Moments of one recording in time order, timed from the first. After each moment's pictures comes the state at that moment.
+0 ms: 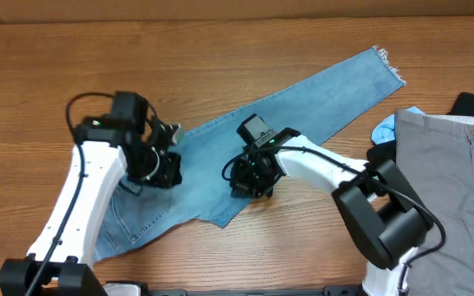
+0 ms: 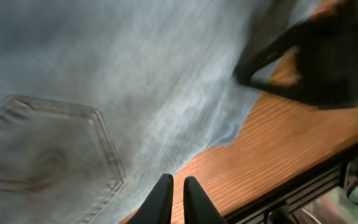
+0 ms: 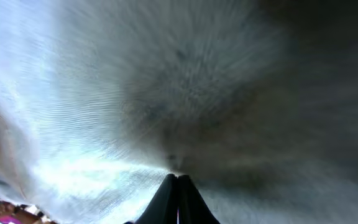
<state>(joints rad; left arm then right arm) -0.09 1.50 1.16 -1.19 0.38 0.10 0.64 1.97 1.19 -0.64 -0.56 0.90</state>
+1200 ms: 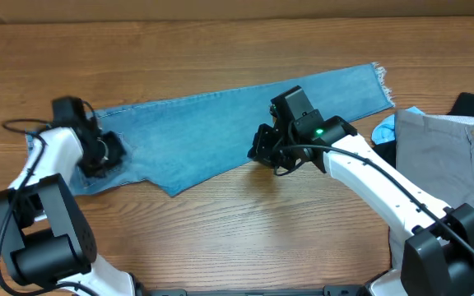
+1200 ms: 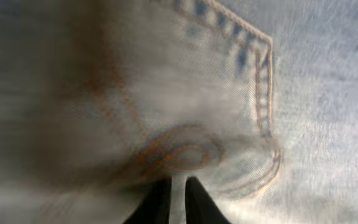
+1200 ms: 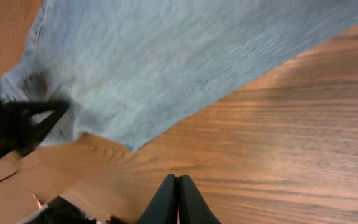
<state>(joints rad) 0.31 1.82 1.17 -0.80 0.15 -0.27 0.50 1.65 1.19 -0.65 -0.43 0.88</state>
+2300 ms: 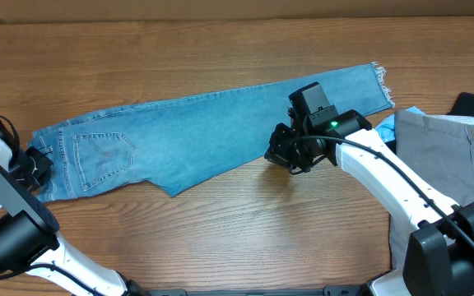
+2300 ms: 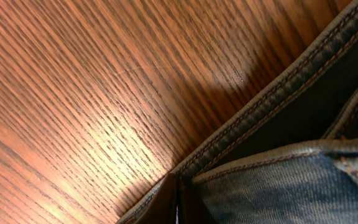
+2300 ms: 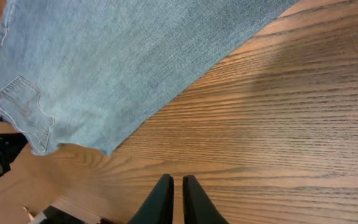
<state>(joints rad) 0.69 2.04 1.39 -0.82 -0.11 -0.25 0.43 1.65 1.19 -0.77 -0.43 0.83</state>
